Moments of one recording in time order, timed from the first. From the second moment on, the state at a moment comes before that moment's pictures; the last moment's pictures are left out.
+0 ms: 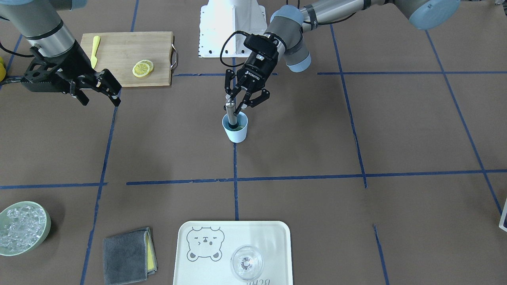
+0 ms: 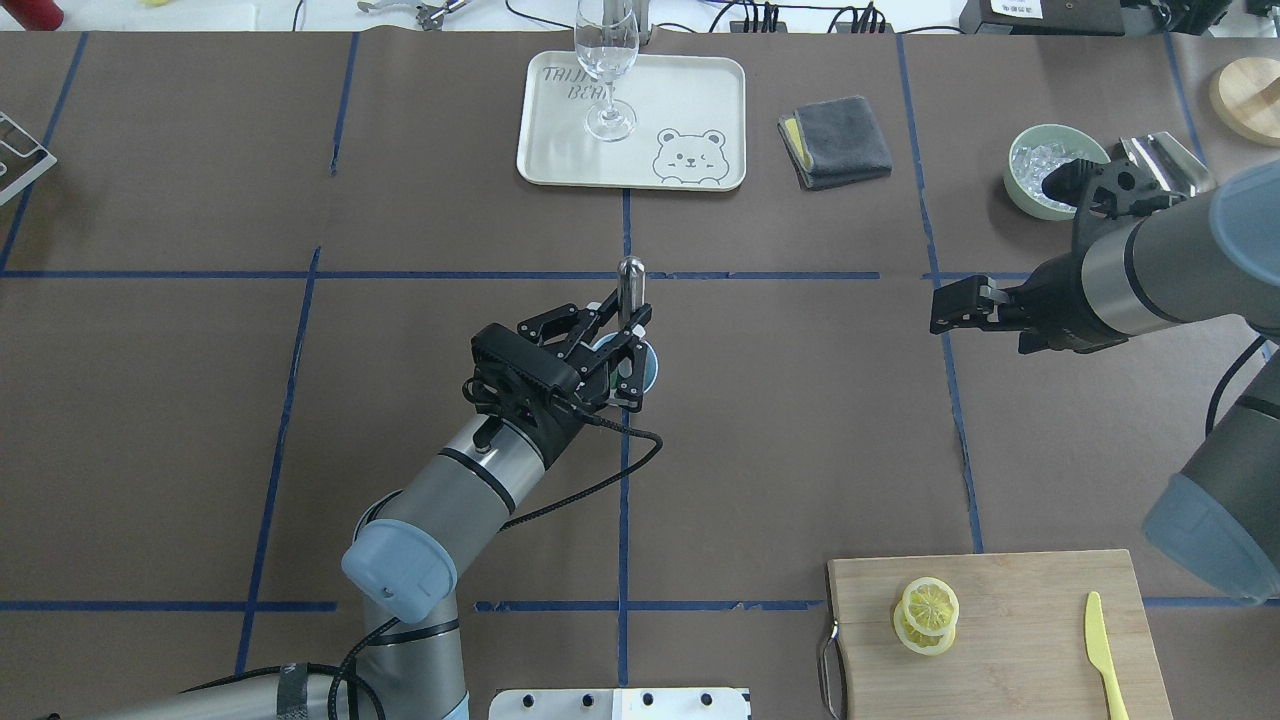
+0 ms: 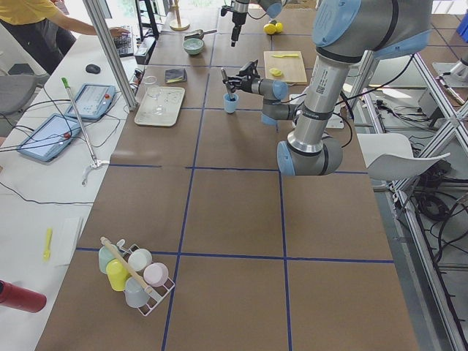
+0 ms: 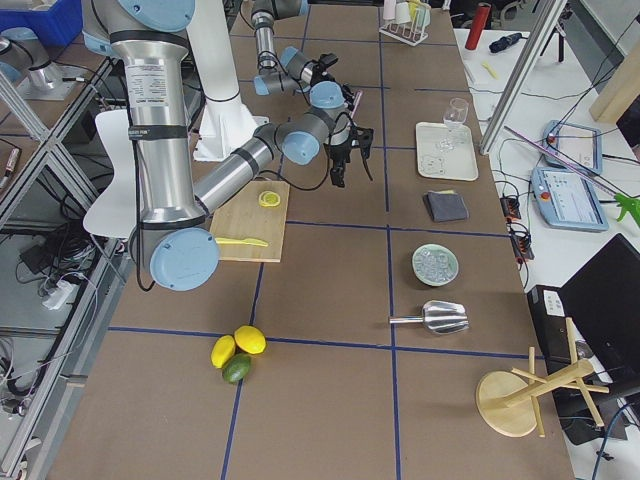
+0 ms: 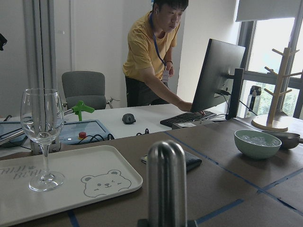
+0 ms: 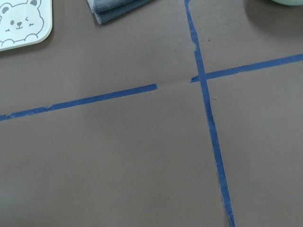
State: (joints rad) left arm -0.25 -2.19 -1.47 -2.98 -0.85 -0.51; right arm 0.79 -1.48 2.12 -1.37 1.99 1.24
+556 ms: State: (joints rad) left arm -0.35 -2.19 -1.67 -2.94 -0.91 -0.44; right arm 0.79 -1.48 2.12 -1.37 1.99 1.24
